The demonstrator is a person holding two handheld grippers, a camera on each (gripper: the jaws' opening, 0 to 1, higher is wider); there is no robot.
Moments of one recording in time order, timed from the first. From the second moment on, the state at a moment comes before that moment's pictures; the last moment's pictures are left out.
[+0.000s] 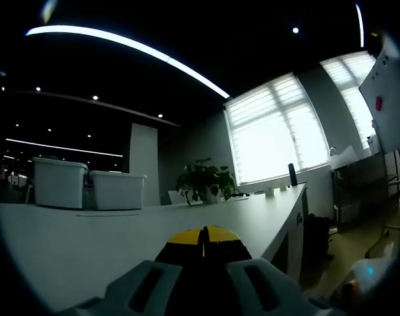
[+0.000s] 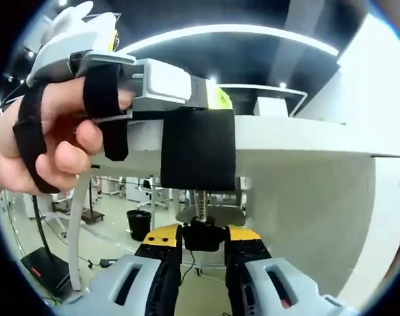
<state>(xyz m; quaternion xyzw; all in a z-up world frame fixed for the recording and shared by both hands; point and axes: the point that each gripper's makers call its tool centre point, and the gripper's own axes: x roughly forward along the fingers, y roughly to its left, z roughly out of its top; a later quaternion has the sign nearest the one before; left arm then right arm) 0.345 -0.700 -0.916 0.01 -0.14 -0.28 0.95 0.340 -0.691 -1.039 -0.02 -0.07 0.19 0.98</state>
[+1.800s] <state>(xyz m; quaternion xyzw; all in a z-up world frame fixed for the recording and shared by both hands) 0.344 -0.702 -0.914 0.02 -0.15 -0.29 0.94 0.339 -0.694 -1.041 -0.04 -0.05 0.18 0.98</state>
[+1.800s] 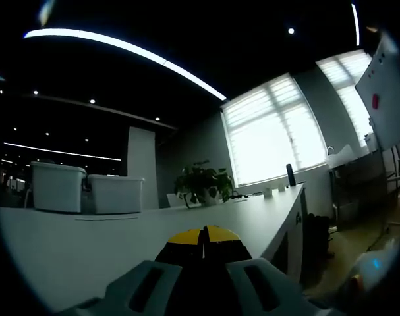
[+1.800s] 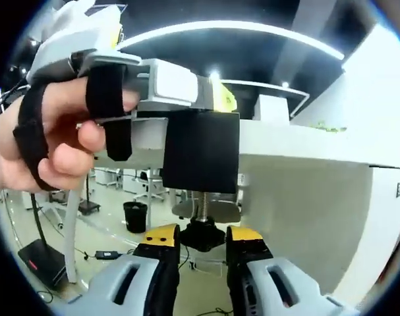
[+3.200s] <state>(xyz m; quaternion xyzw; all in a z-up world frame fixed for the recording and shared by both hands) 0.343 -0.701 -0.914 0.02 -0.16 -0.29 0.94 0.322 -0.689 -1.063 -0.07 -0.06 0.33 0.94</state>
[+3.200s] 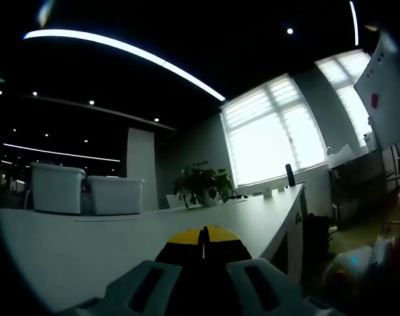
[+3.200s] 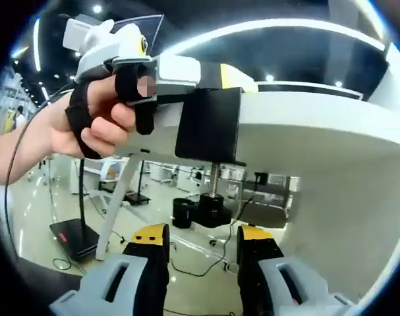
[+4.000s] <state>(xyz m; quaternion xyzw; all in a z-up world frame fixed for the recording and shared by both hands) 0.345 -0.701 -0.913 0.02 -0.16 -0.29 0.94 0.335 -0.696 -1.044 -0.04 -0.05 0.14 0.99</state>
